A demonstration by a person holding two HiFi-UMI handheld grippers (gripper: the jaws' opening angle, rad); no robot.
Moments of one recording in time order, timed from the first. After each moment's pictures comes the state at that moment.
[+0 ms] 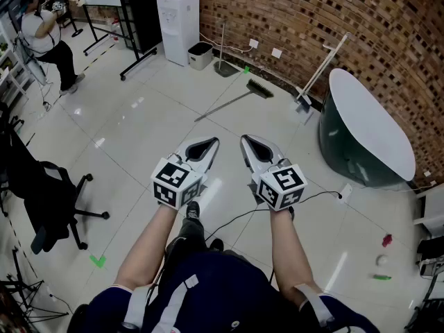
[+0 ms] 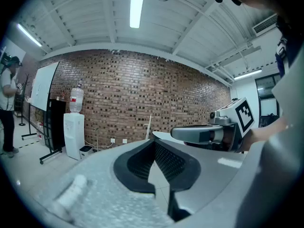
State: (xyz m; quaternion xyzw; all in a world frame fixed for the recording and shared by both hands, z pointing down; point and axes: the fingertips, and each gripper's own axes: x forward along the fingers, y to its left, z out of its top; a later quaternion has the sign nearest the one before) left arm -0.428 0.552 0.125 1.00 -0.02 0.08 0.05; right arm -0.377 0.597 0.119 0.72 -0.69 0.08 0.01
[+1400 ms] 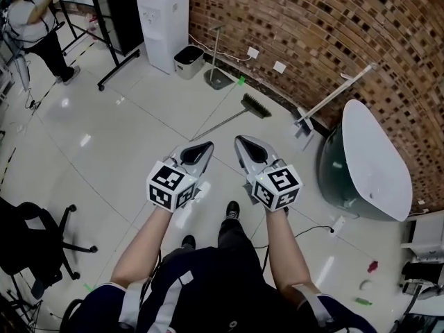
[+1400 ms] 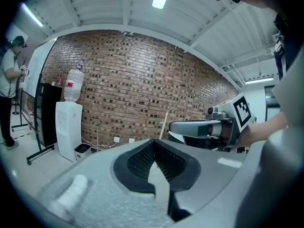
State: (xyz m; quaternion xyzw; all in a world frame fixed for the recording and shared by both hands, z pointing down) left arm -0.174 0.298 0.182 0.99 -0.01 0.11 0.10; right arm -0.121 0.334 0.164 0.71 -0.70 0.12 0.02
